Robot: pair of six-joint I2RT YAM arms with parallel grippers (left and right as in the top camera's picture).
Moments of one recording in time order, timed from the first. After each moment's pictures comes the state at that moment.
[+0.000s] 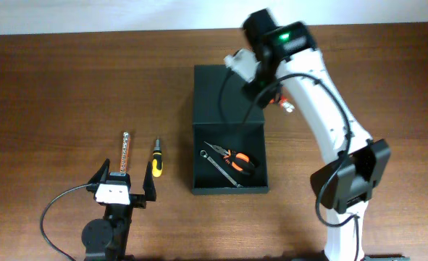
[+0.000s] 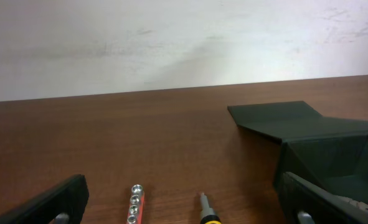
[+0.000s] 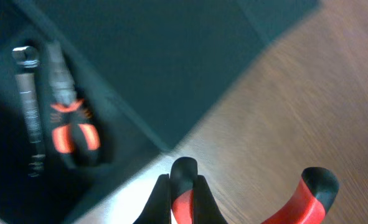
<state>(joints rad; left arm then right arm) 0.01 0.01 0.01 -0.07 0.09 0.03 0.41 2.13 2.22 -1.49 0.01 -0.49</state>
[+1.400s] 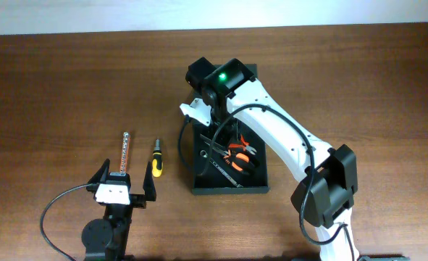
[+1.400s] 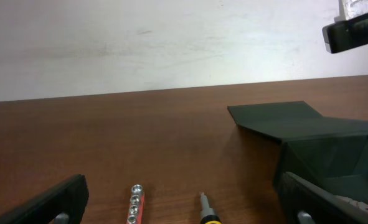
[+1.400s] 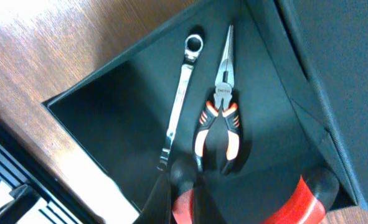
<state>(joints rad) 0.01 0.01 0.01 -0.07 0.09 0.03 0.67 2.13 2.08 -1.52 -0.13 -0.35</state>
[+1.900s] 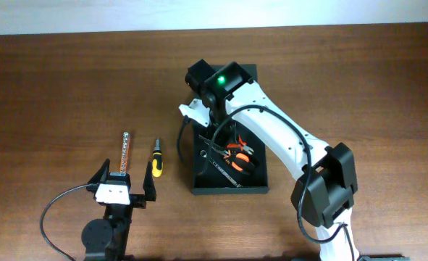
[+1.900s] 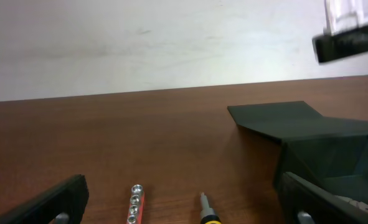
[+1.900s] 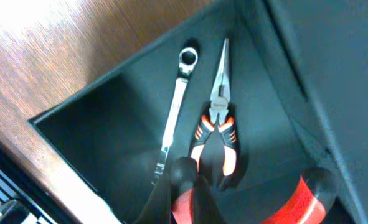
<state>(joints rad) 0.01 0.01 0.01 -0.07 0.09 0.03 0.67 2.13 2.01 -1.45 -0.13 -0.35</state>
